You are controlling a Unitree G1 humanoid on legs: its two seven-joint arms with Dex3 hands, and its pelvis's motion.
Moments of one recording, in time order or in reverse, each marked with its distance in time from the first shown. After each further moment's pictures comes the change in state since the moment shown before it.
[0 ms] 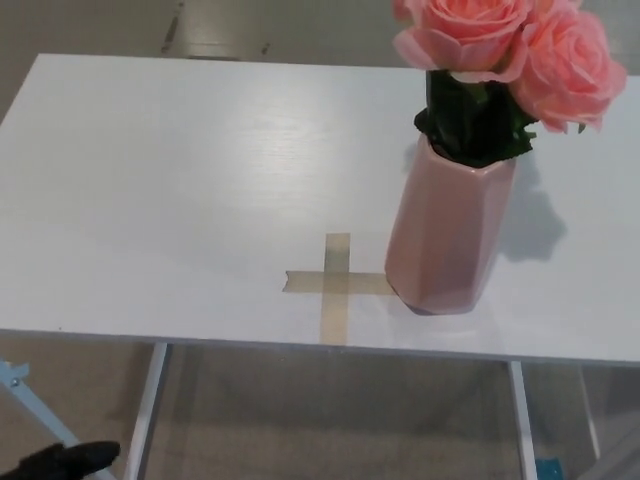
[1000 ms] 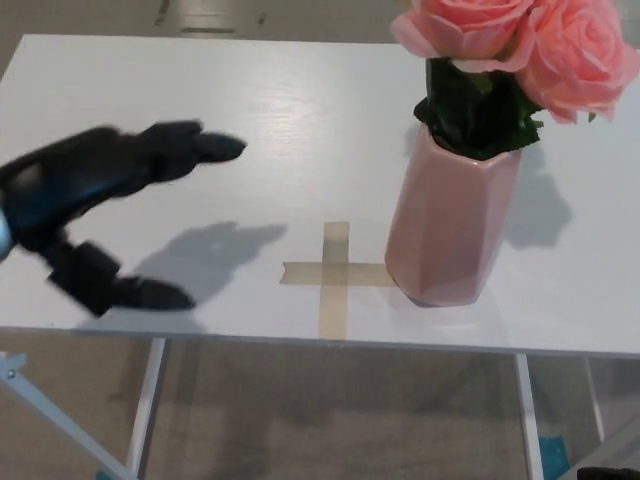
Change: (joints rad) left_arm -0.639 0.364 -0.250 -0.545 0.131 0.345 -0.051; right_arm -0.058 -0.007 -0.010 -0.012 0.010 0.003 0.009
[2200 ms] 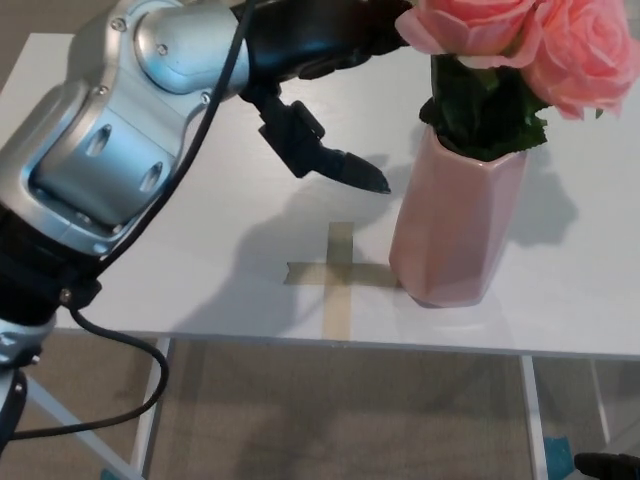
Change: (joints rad) left_arm -0.753 -0.201 -0.530 0.335 0.040 0.227 0.051; right_arm -0.023 0.002 0.001 -0.009 0.000 -0.002 -0.006
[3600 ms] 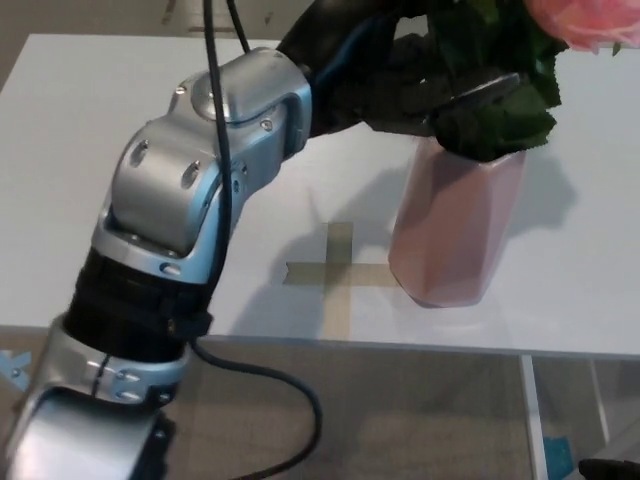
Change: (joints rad) left_arm 0.124 -0.369 0.294 0.071 -0.355 0.149 0.359; right_arm 0.016 0.002 -0.021 0.002 0.001 -0.010 -0.004
